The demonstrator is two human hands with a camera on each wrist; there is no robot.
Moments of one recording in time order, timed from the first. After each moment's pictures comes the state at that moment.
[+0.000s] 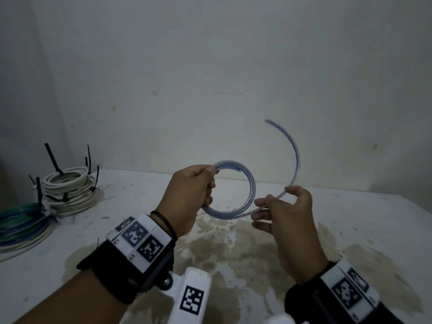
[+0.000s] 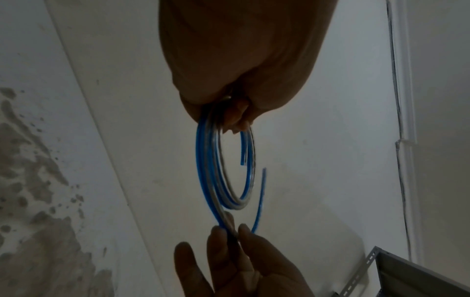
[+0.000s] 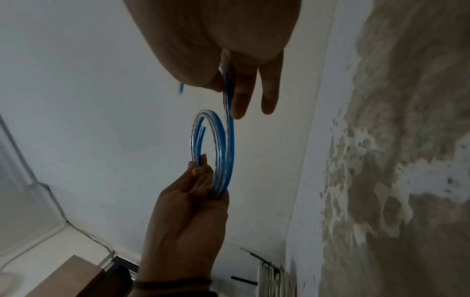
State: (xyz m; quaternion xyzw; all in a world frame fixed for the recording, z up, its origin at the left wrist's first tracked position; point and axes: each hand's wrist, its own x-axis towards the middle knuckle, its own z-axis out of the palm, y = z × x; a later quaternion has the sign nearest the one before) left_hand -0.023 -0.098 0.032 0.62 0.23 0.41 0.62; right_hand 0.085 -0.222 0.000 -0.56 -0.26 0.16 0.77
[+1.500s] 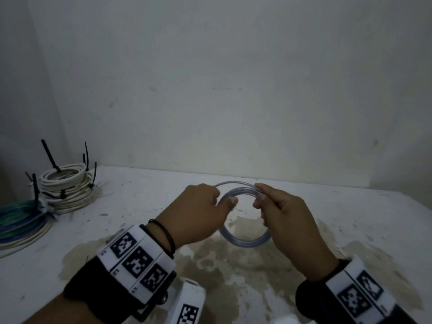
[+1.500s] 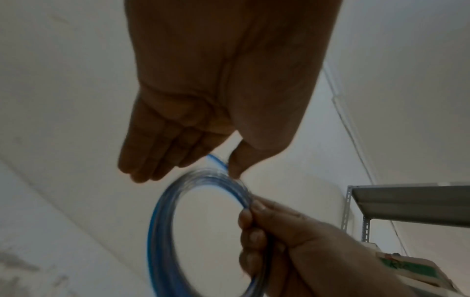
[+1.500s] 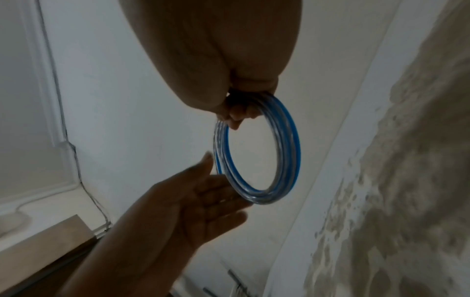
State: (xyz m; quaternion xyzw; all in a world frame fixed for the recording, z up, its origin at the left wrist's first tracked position) left_hand -0.033 -0.111 0.025 0.92 0.25 0.22 0.20; right_hand 0.099 -0.226 -0.005 -0.68 -0.46 0.02 0.57
